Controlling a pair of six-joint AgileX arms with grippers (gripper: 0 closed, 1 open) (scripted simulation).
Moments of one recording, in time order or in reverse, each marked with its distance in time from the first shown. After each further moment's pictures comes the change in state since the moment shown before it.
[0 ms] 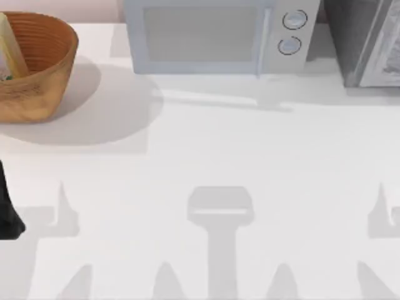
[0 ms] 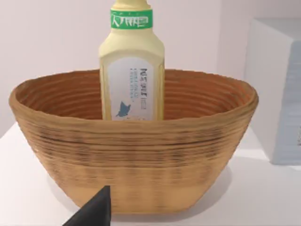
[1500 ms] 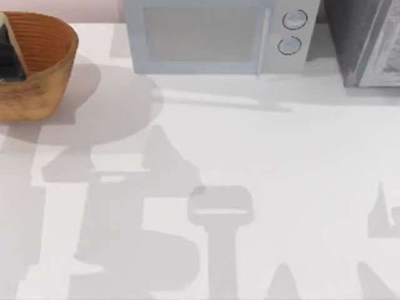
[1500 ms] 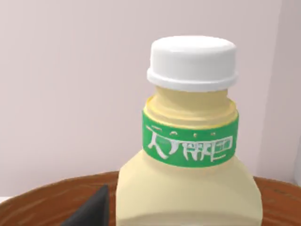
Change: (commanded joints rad) left arm 0.133 1.652 0.597 1.066 0.160 0.004; right arm 0.000 0.000 0.000 0.000 0.000 0.000
